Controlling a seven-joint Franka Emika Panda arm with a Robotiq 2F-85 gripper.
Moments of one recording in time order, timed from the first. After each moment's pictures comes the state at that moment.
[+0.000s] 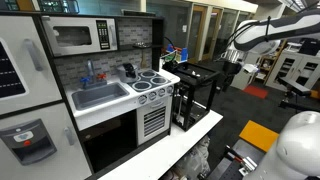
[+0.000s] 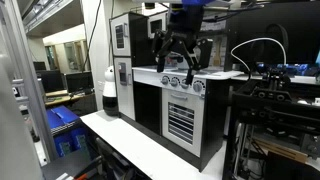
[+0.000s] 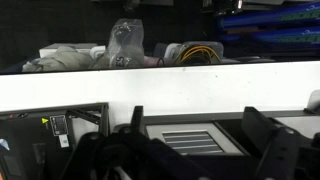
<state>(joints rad) -0.04 -0.63 -0.37 -2.57 -0.01 1.91 -0.41</state>
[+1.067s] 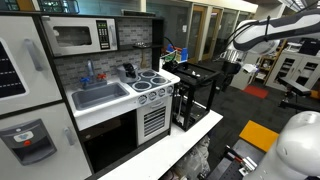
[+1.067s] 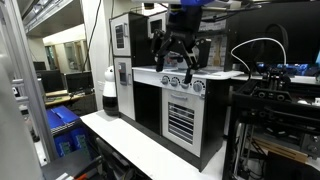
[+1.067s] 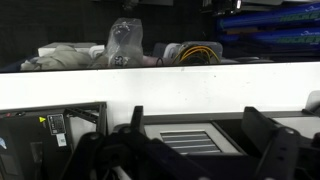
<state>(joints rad) -0.04 -0.63 -0.36 -2.57 0.00 1.91 -0.41</state>
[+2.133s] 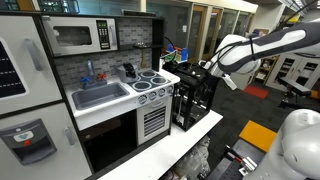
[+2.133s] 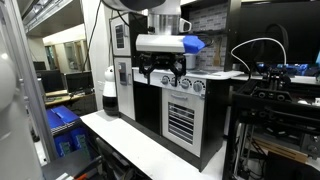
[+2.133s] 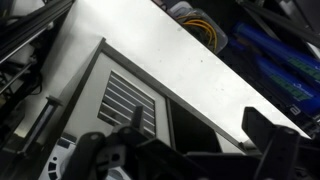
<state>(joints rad) 0.12 -0.60 -0.27 -2.76 0.13 2.37 -0.95</state>
